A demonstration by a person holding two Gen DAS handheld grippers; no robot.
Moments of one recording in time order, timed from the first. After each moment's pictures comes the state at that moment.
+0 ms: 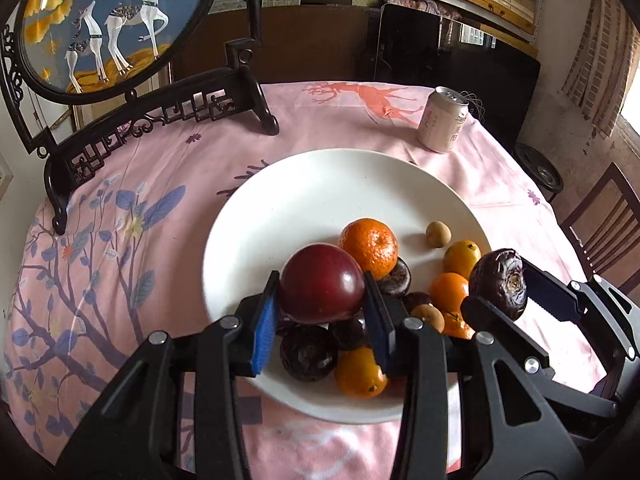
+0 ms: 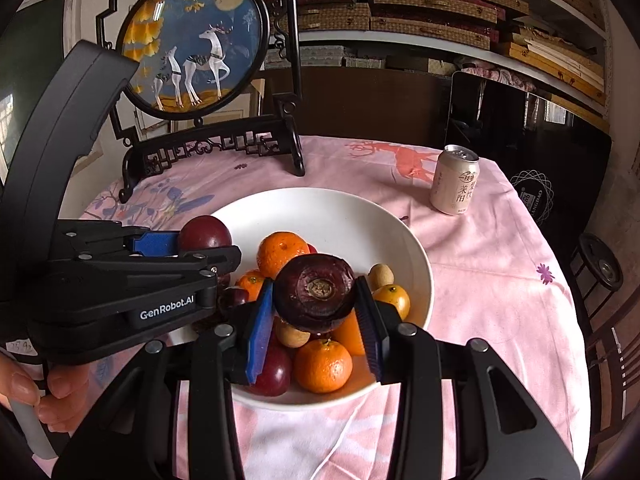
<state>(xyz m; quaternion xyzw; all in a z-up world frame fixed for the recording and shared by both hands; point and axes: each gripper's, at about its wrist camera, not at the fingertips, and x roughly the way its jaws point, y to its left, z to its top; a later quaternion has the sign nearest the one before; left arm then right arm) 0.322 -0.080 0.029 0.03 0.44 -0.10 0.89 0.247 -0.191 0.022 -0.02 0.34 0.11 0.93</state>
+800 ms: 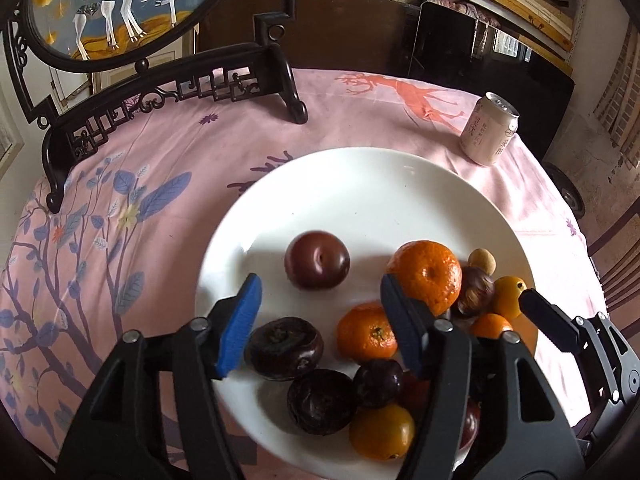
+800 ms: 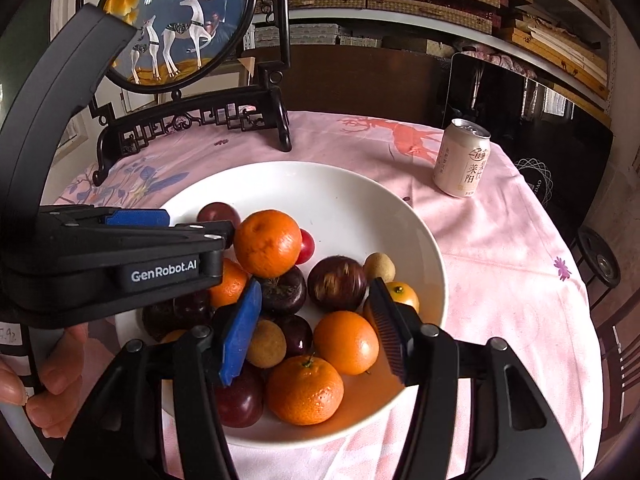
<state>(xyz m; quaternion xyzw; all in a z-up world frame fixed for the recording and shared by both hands) 0.355 -0.074 0.009 -0.01 0.44 -0.06 0.89 0.275 -0.189 -0.004 -0.03 0.36 0.10 0.93</state>
